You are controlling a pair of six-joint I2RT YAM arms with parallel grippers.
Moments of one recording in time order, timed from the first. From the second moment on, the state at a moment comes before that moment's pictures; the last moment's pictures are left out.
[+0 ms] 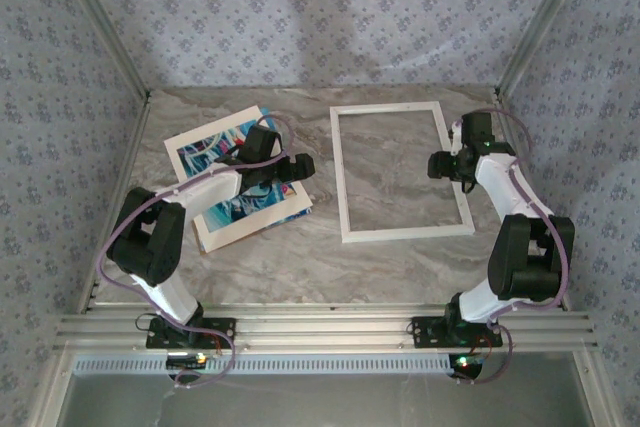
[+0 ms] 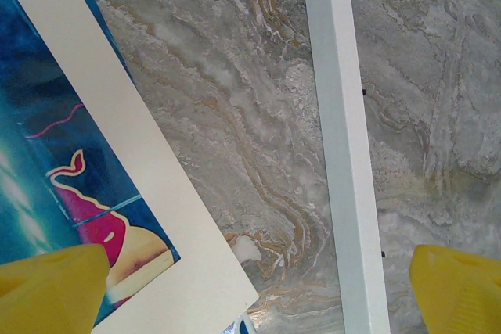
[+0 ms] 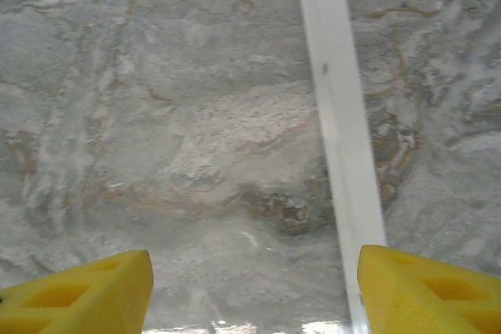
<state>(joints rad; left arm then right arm) -0.49 1.69 1.10 -0.24 0.22 -0.62 -0.05 1.53 1.13 -0.68 -0.01 0.04</state>
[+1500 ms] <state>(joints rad) -0.38 1.57 0.90 -0.19 0.13 -0.60 -0.20 1.77 1.11 -0.53 -0.35 0.18</state>
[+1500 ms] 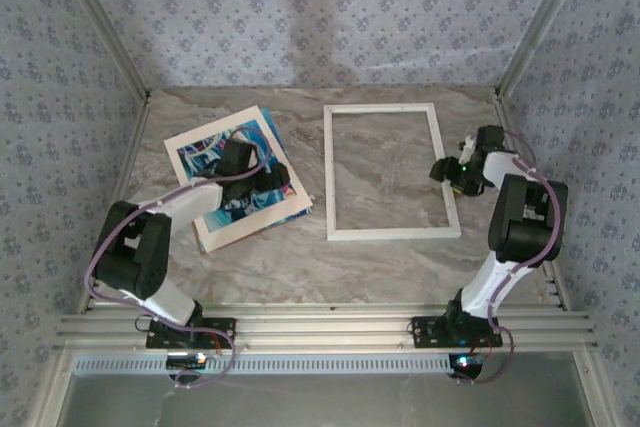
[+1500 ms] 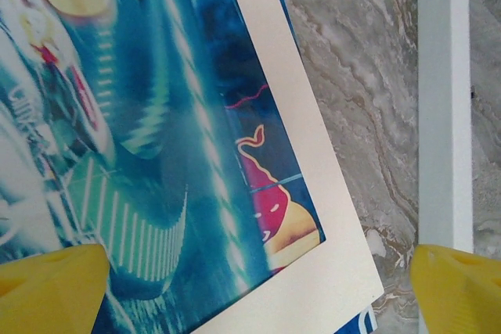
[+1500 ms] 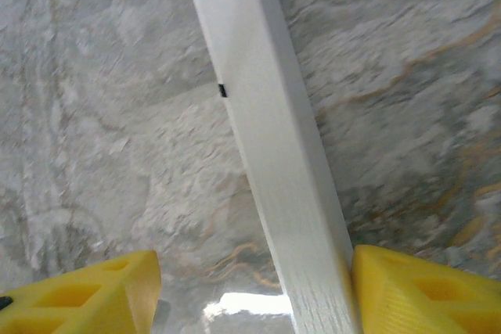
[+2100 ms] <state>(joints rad) -0.26 1.53 0.78 -0.11 0.13 -0.66 0.16 1.52 1.14 -0.57 -0.18 0.30</state>
